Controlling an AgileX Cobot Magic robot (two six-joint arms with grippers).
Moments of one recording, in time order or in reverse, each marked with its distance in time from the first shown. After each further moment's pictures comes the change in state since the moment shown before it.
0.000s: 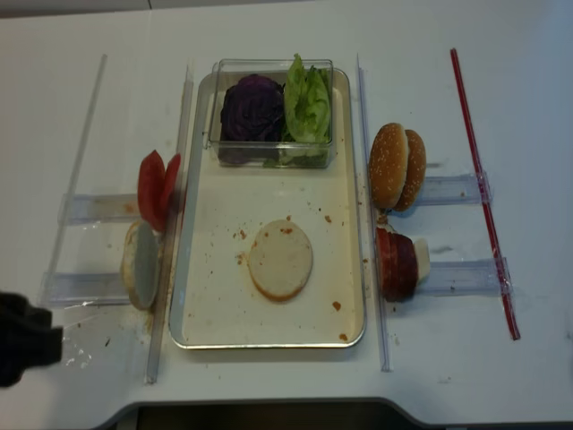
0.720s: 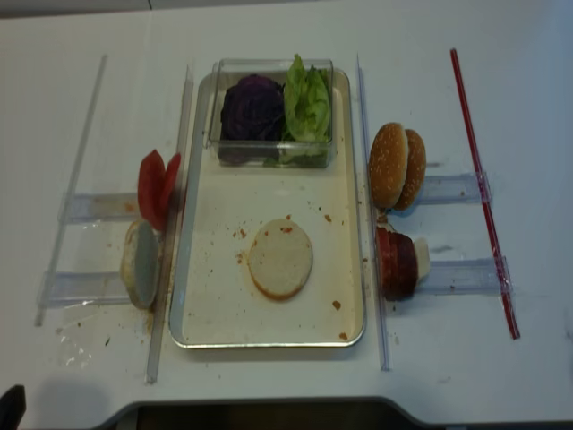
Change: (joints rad) left arm 0.000 -0.536 0.235 0.034 -0.022 0.034; right arm 0.000 0.000 0.000 0.000 0.000 0.000
